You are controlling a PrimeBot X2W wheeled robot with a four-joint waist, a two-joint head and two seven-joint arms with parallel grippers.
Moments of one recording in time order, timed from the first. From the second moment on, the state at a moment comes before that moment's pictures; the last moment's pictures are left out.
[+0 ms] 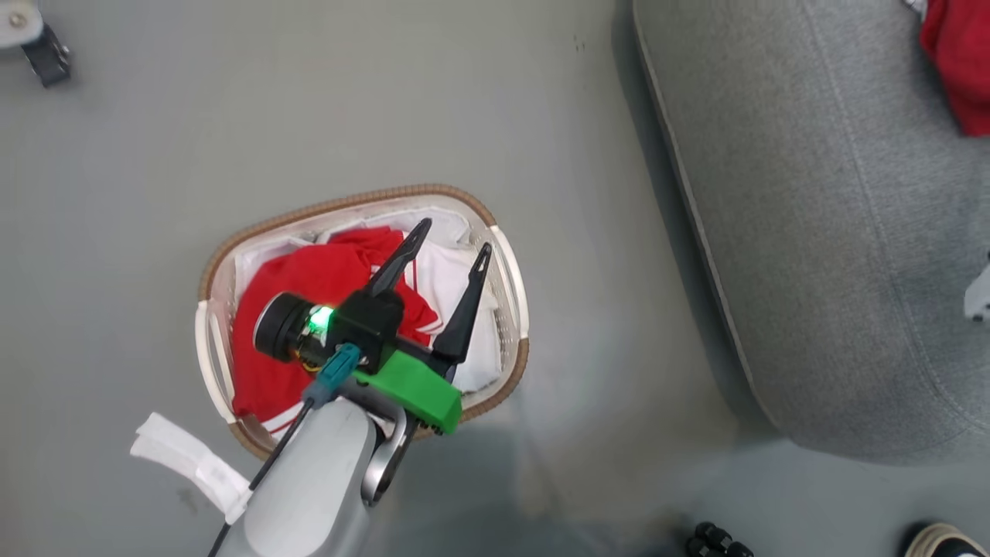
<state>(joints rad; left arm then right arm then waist) -0.46 0.07 -0.50 0.38 -0.24 -0.13 -0.26 -0.60 -0.28 -0.41 0.67 -0.03 0.13 -0.26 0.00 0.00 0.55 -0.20</state>
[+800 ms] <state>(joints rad) -0.24 0.05 -0.24 0.39 -0.23 -0.05 -0.26 -0.31 -0.13 -0.05 0.36 0.12 0.13 -0.26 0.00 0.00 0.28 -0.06</state>
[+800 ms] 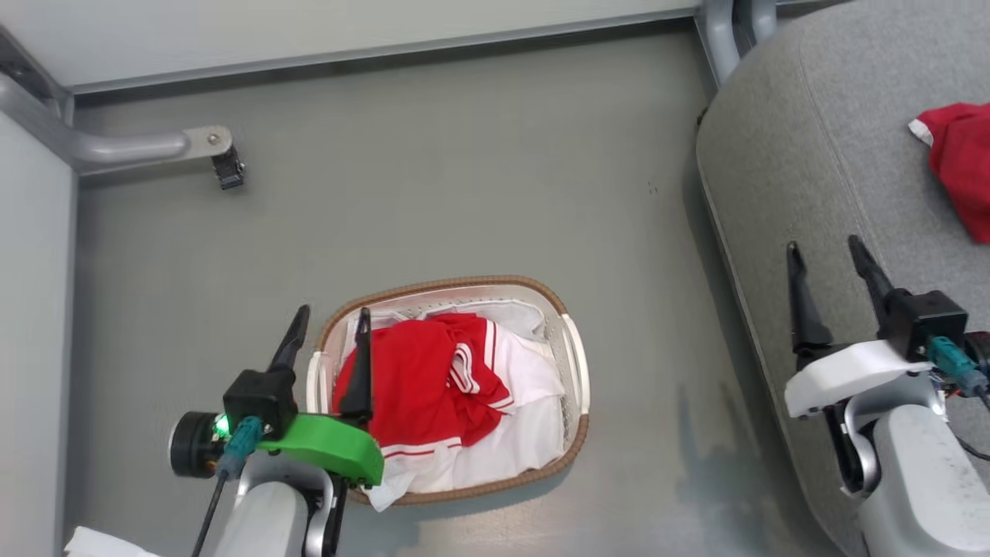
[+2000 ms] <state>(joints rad) -0.07 0.05 -0.11 0.36 -0.21 -0.03 -0.26 -0.22 -0.07 0.06 0.38 0.14 0.13 -0.26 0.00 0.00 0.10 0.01</state>
